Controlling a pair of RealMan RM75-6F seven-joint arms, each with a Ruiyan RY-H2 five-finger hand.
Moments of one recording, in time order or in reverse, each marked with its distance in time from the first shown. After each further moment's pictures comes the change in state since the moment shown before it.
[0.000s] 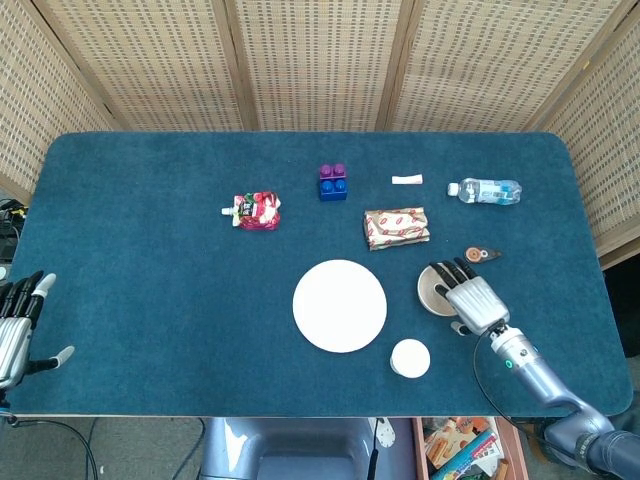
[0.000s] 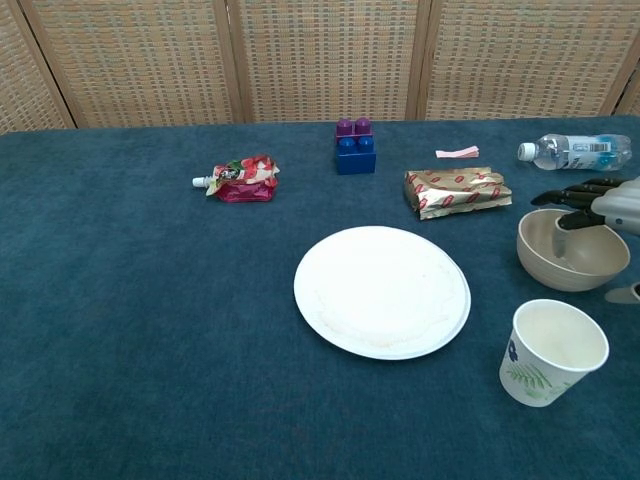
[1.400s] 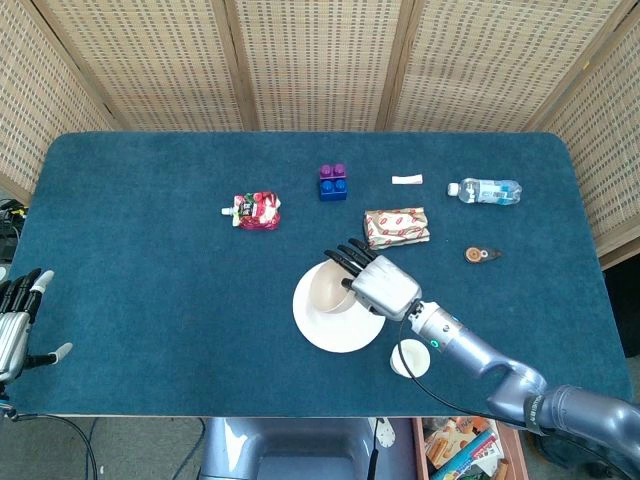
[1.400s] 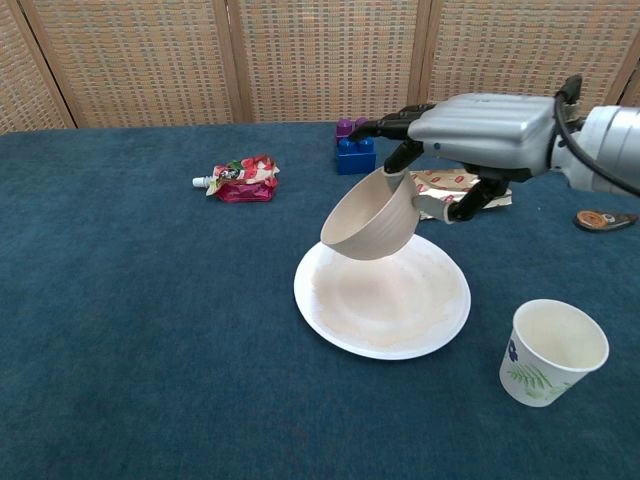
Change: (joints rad) left arm -0.024 0.002 -0.013 0.015 -0.058 -0.053 -0.013; right arm 0.283 -0.003 0.102 -0.280 -0.024 -0.071 -0.085
